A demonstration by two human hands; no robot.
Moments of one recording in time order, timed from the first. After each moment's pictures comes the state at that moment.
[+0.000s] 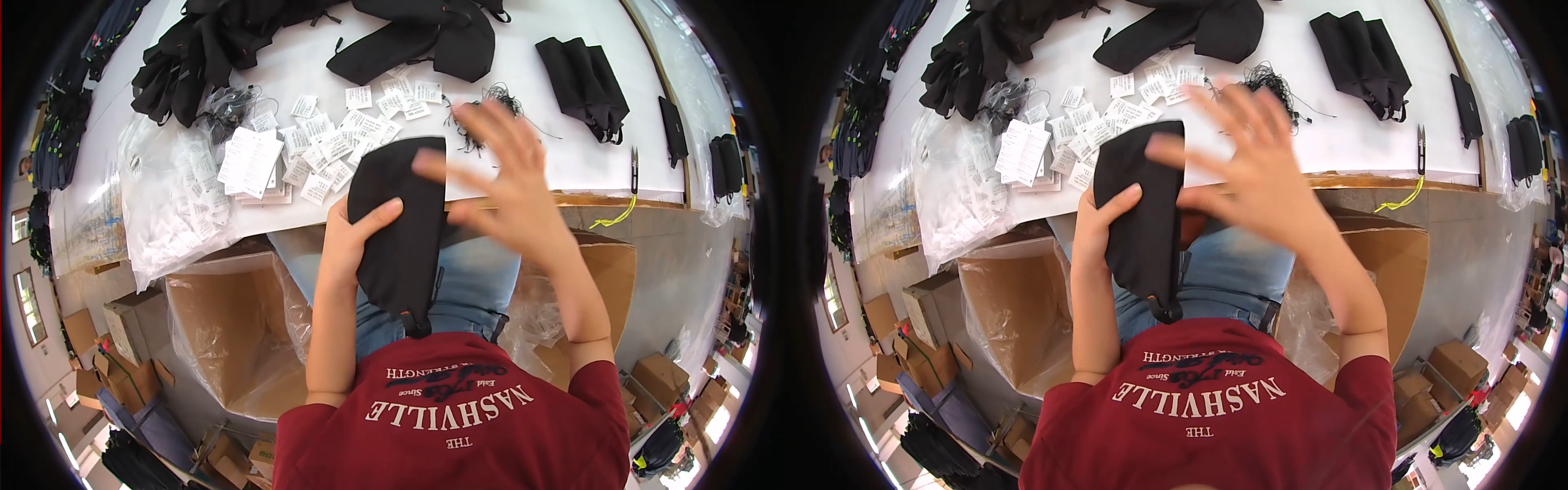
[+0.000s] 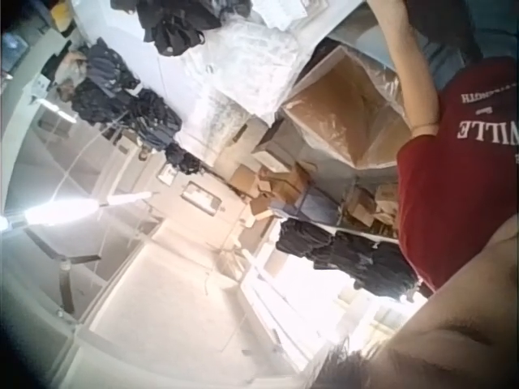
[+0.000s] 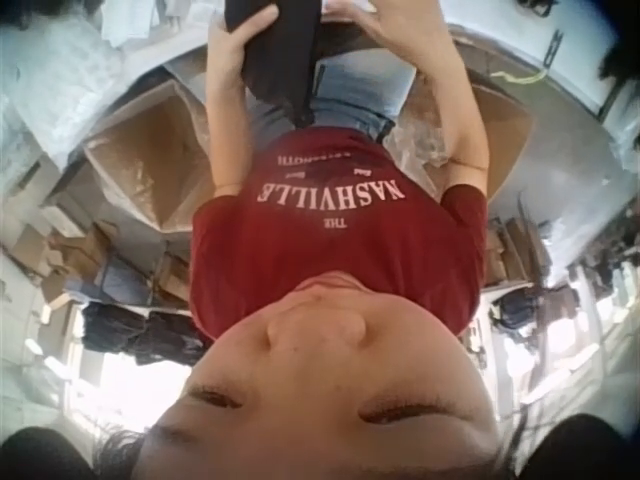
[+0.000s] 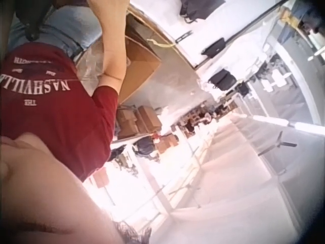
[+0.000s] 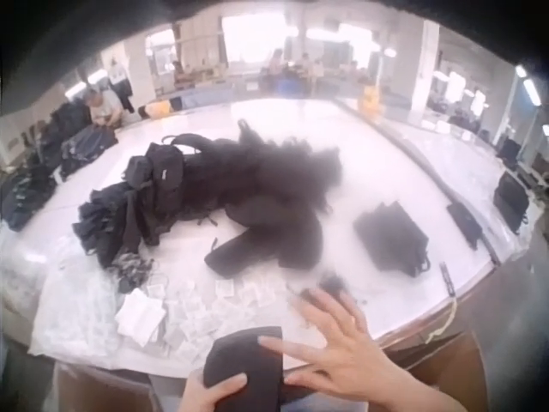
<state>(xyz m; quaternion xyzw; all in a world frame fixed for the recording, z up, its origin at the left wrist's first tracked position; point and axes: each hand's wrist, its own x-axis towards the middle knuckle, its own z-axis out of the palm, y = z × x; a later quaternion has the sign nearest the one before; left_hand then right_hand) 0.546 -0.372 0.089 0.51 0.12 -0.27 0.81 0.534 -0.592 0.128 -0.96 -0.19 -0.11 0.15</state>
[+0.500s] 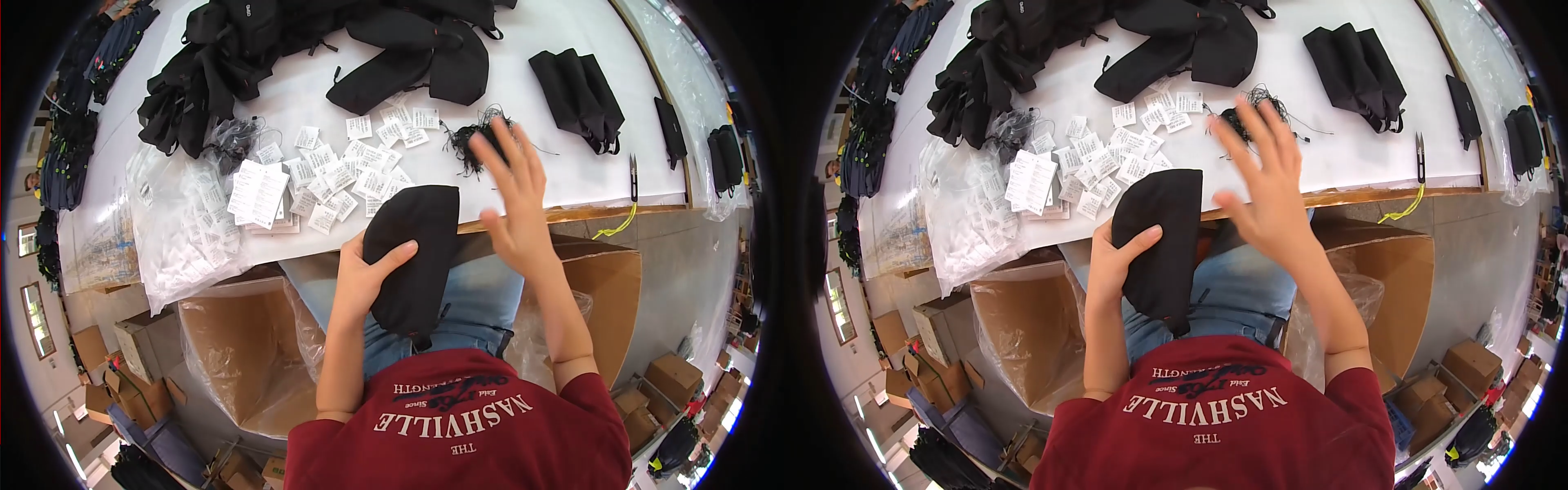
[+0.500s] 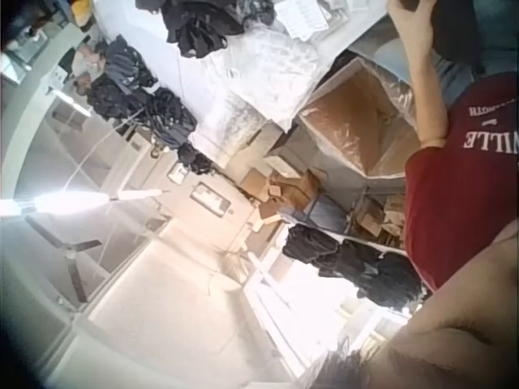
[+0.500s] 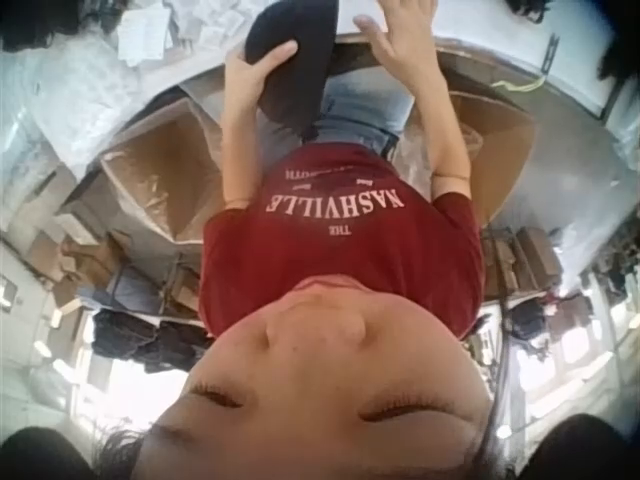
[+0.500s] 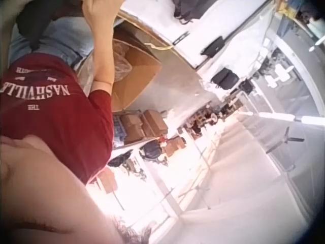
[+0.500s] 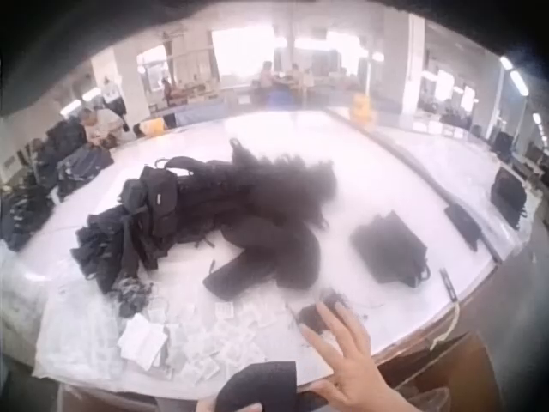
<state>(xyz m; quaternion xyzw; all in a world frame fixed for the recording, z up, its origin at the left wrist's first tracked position) 0.539 -0.376 0.087 0.60 0.08 -0.28 0.75 0.531 -0.595 0.106 -0.92 -0.01 -0.18 0.36</state>
